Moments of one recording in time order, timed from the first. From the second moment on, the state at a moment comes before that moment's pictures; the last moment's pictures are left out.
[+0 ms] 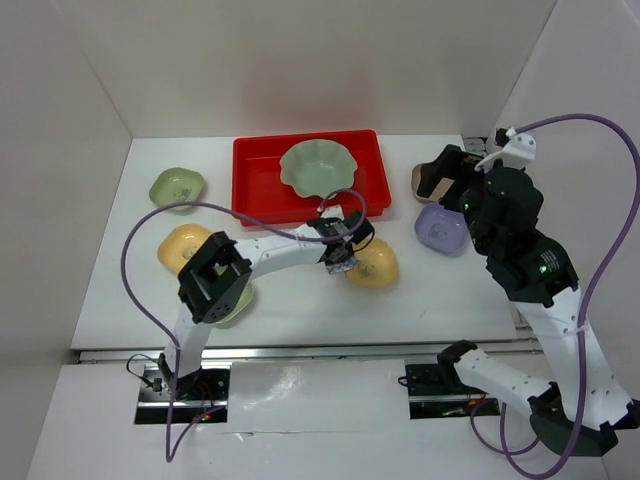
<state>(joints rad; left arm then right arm) -0.88 2.11 1.62 -0.62 -0.26 -1.12 0.48 0.93 1.43 -0.66 0.48 0.39</state>
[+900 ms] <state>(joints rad) -0.41 2.16 2.09 -0.64 -0.21 -0.57 0.48 0.81 1.28 -0.57 0.32 0.41</state>
